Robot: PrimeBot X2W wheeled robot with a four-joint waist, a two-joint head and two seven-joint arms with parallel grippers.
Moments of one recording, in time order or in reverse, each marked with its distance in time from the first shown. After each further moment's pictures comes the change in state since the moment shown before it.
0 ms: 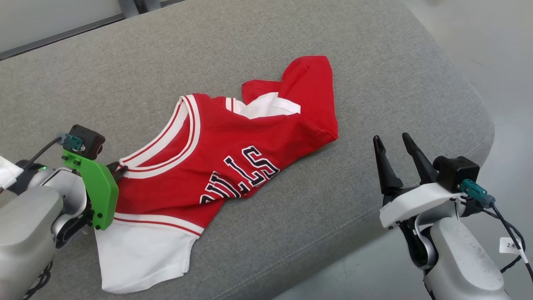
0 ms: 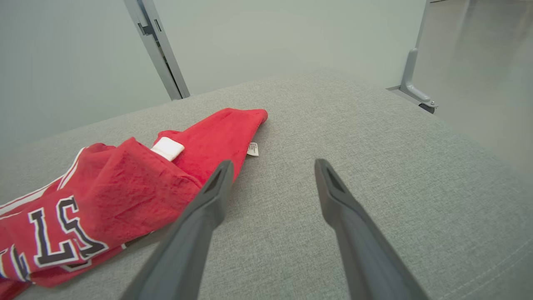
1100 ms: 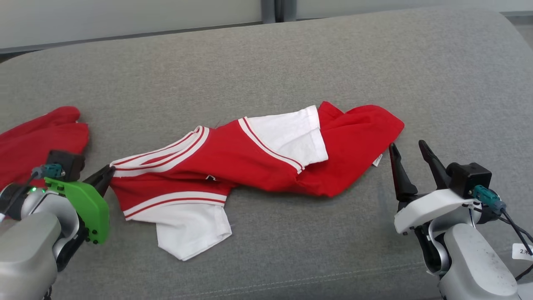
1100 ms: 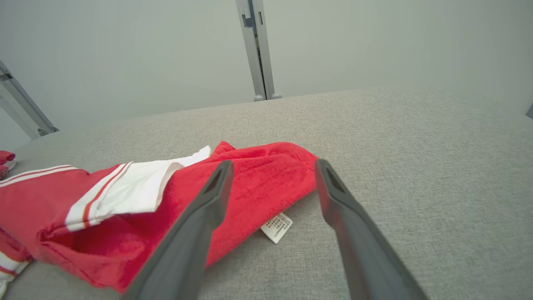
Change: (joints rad) left arm 0.065 -0.054 -0.005 0.173 -0.036 0.000 -0.334; right arm 0.027 -0.039 -0.029 0.011 -0.030 0.000 0.000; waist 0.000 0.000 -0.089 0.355
